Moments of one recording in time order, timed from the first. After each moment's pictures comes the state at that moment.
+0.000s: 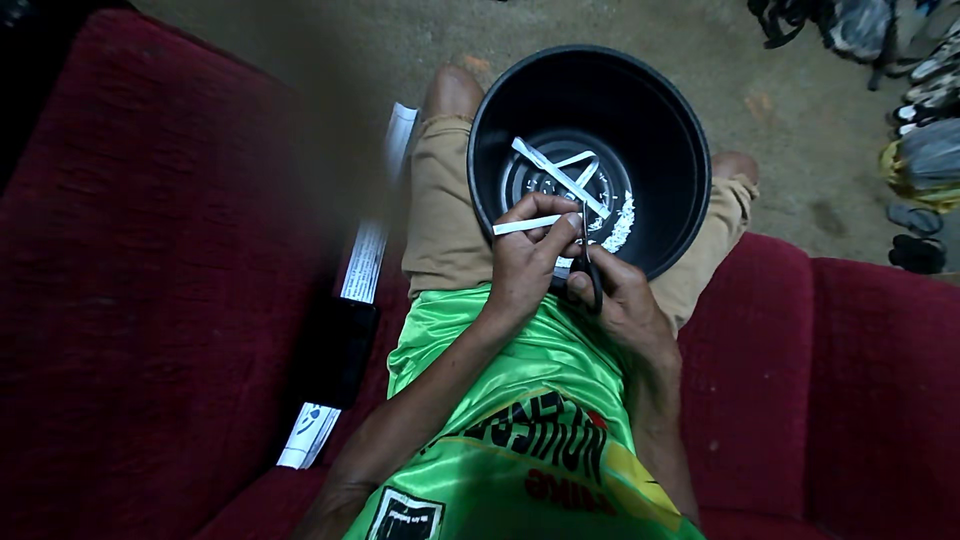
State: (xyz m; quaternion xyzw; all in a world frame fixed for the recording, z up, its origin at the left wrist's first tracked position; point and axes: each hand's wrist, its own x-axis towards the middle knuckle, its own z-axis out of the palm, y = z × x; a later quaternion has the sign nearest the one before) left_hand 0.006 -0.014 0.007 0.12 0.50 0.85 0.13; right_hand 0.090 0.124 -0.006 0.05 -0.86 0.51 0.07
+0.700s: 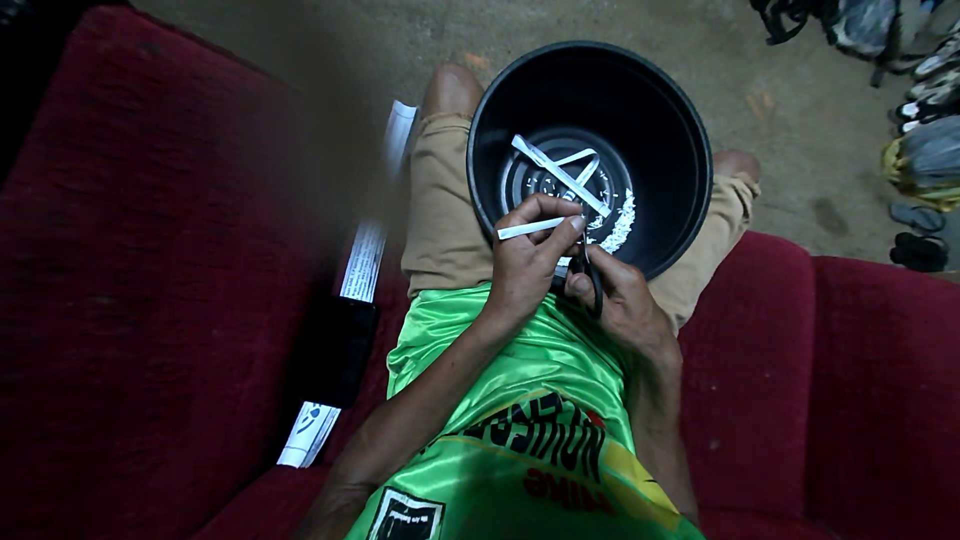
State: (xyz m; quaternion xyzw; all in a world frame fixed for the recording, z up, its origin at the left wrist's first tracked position) left_hand 0.006 -0.015 0.004 0.14 0.51 0.84 0.13; right_hand 0.089 0.125 -0.004 0.06 -0.87 0.49 0.06
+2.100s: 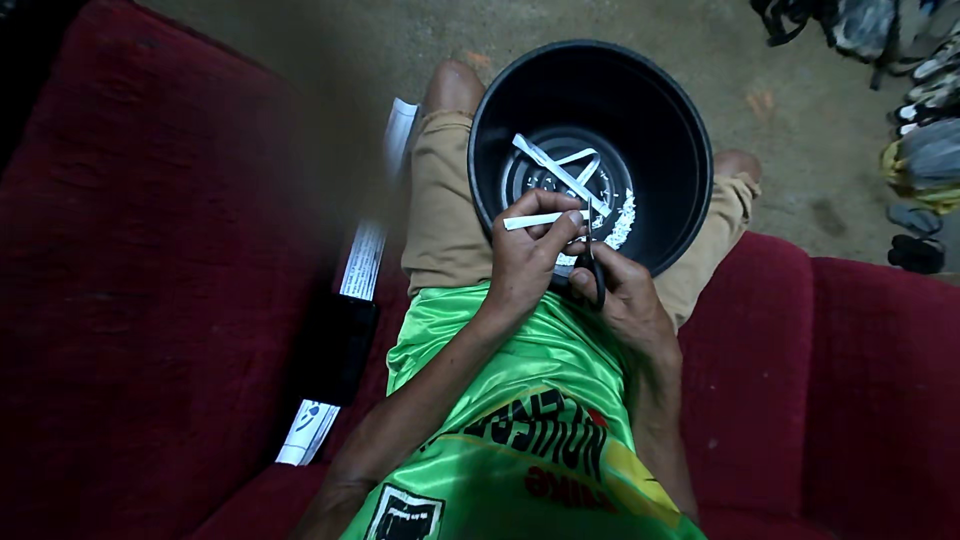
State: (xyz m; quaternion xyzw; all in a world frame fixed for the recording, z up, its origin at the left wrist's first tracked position) left_hand 0.010 -0.020 0.013 0.14 0.53 0.83 0.14; right_hand 0.091 0.125 -0.005 0.04 -0.85 0.52 0.07
